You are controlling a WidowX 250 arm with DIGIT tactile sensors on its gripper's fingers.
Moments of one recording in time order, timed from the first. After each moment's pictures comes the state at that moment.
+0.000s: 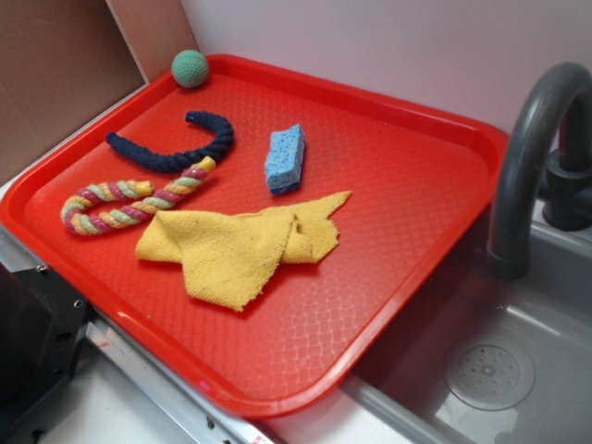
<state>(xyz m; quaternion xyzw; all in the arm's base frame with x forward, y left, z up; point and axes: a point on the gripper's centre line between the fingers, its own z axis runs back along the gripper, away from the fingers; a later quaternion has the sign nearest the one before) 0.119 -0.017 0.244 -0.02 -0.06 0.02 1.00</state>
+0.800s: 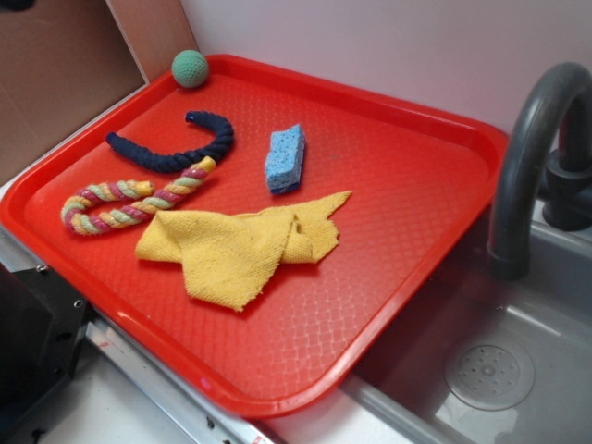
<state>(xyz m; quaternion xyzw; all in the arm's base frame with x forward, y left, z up) 0.148 -0.017 0.228 -0.01 -0.10 0.24 0.97</state>
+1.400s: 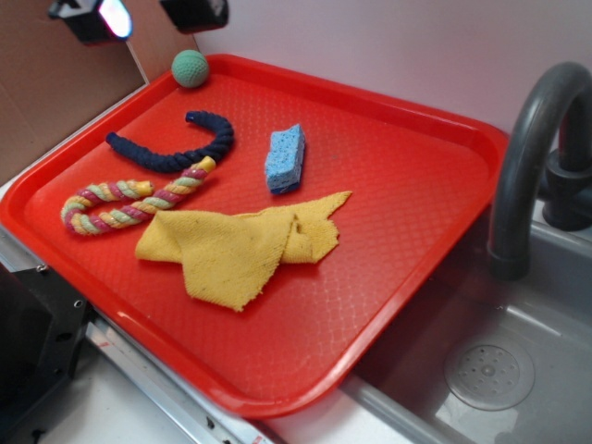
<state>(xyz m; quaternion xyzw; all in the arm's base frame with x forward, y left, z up) 0.237 -0.031 0.165 -0.03 -0.11 0.30 0.95</state>
